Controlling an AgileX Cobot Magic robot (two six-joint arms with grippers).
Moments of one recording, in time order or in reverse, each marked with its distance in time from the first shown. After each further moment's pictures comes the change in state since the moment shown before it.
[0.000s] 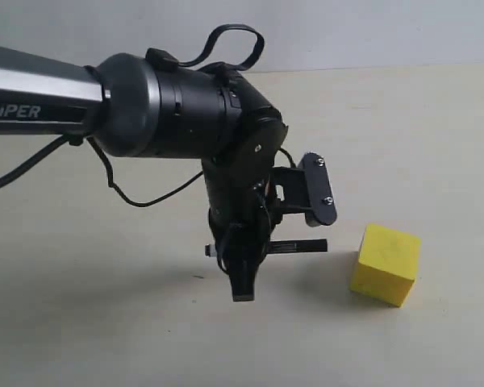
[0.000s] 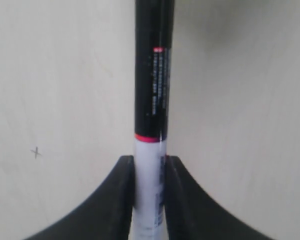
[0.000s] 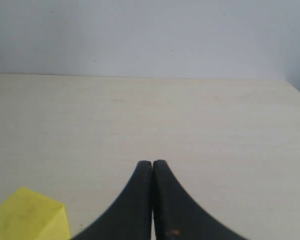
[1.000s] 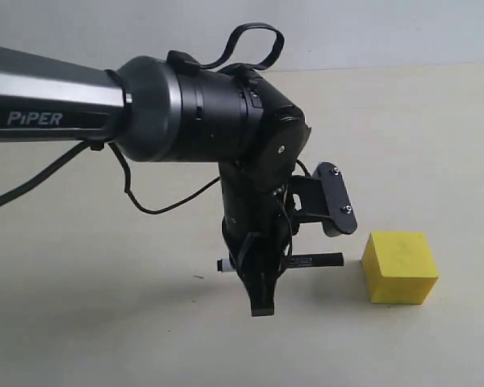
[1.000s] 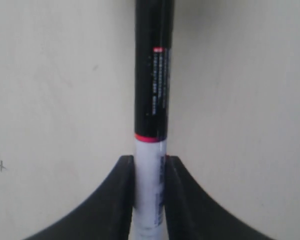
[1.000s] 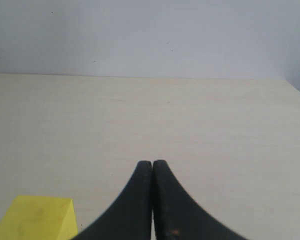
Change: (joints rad) left arm -0.041 0.024 -0.052 -0.064 0.068 -0.013; right arm 0.000 0.000 0.000 0.000 0.000 0.000
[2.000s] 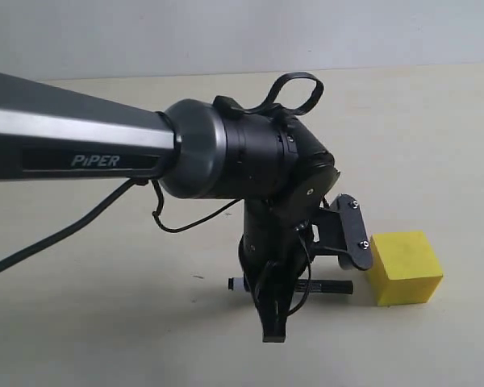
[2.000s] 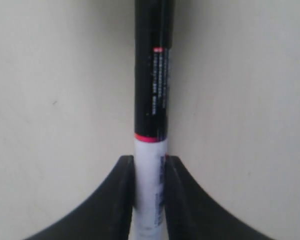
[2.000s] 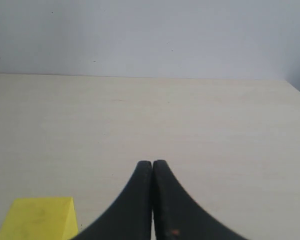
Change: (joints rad) left arm -0.055 0.076 -0.026 0.044 -0.012 -0.019; right arm 0.000 0.000 0.000 0.000 0.000 0.000
